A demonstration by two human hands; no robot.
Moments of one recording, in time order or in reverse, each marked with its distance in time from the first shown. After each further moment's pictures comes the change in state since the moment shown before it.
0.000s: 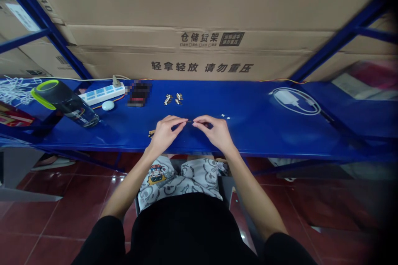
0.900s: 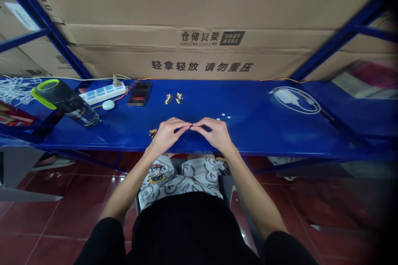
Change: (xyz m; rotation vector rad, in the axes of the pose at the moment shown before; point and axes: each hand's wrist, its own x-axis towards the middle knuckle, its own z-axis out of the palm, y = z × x) left_hand -0.005 0.000 0.000 -0.061 -0.063 0.144; right_hand -0.004 -0.004 0.002 -0.002 -0.010 -0.254
